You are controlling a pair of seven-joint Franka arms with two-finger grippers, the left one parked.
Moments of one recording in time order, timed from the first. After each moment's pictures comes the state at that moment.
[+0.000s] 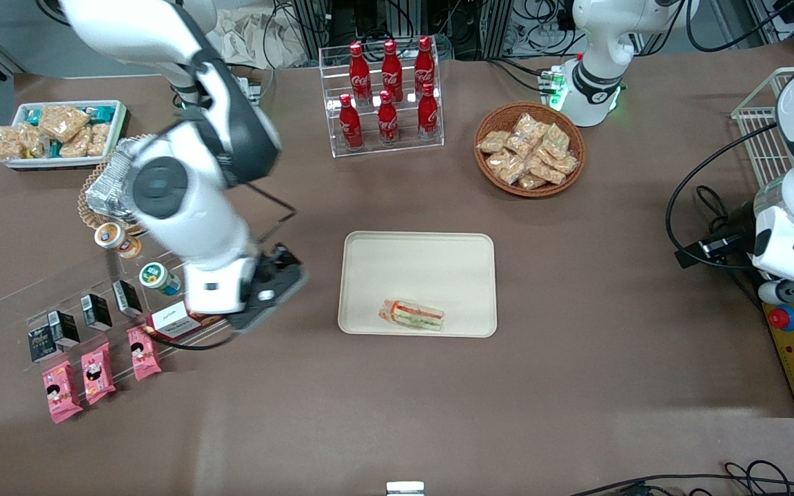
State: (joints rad) arm 0.45 0.36 -0.10 -1.43 0.06 1.85 -0.30
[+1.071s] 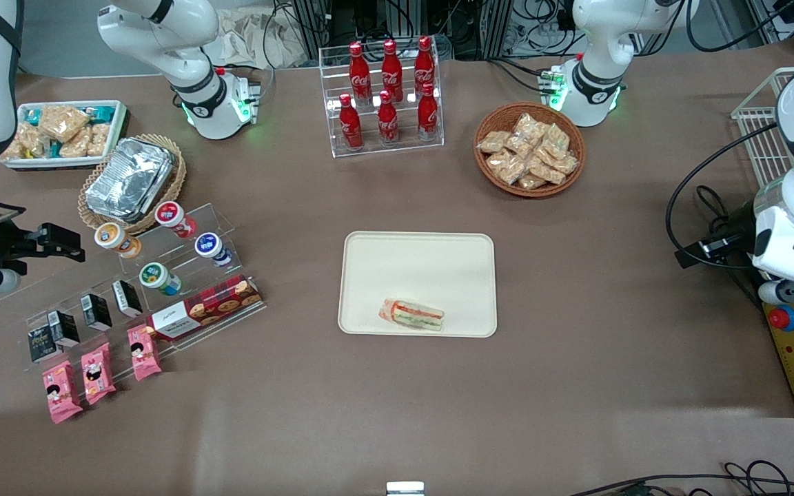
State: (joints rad) arm 0.11 0.18 -0.19 -1.46 0.01 1.57 -0.25
